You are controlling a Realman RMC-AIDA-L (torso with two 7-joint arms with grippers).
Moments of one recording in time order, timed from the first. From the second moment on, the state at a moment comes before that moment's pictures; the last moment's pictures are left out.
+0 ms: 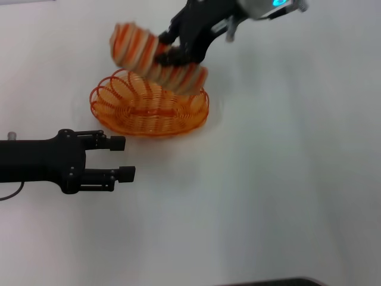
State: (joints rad) left arm -0.56 -2.08 0.45 0.64 2.35 1.87 -1.38; right arm 1.01 2.09 -1.10 -0.74 -2.31 -1.29 1.75
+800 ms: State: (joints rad) left arm -0.54 -2.08 0.37 0.63 2.34 1.78 -1.39; right arm 0.77 2.08 -1.15 -0.82 -1.94 -1.29 1.68
